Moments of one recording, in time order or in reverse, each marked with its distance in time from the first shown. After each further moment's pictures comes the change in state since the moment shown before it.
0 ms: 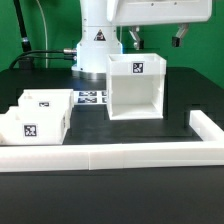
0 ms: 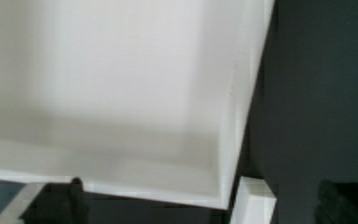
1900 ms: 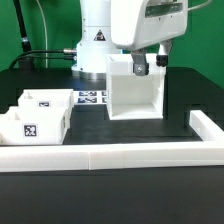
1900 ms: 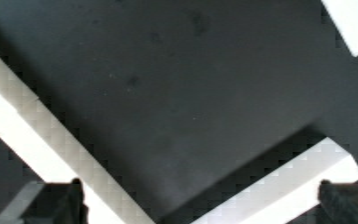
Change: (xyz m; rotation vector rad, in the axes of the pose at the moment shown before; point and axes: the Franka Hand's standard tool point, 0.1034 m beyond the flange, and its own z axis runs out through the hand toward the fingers) arm 0.114 0.058 0.009 -0.037 0.044 -0.736
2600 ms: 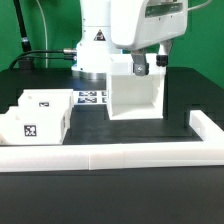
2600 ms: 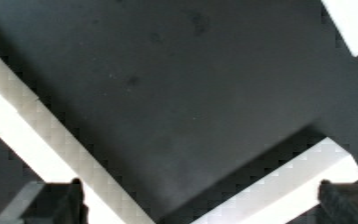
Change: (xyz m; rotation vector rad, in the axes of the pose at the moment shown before) arm 0.000 0.001 0.001 0.004 -0.006 -0.022
